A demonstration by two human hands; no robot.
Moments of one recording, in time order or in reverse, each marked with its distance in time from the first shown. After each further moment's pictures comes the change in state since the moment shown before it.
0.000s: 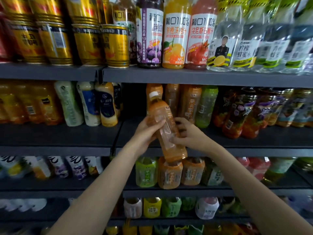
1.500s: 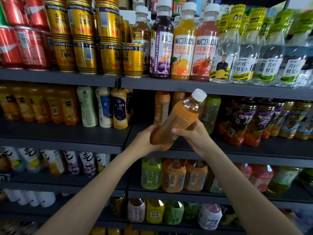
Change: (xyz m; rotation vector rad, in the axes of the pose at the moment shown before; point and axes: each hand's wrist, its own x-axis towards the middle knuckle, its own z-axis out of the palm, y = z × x) left_hand -0.044 0.006 -0.033 0.835 -0.088 0.300; right_hand -0.016 -0.022 0.011 0.675 0.155 -0.202
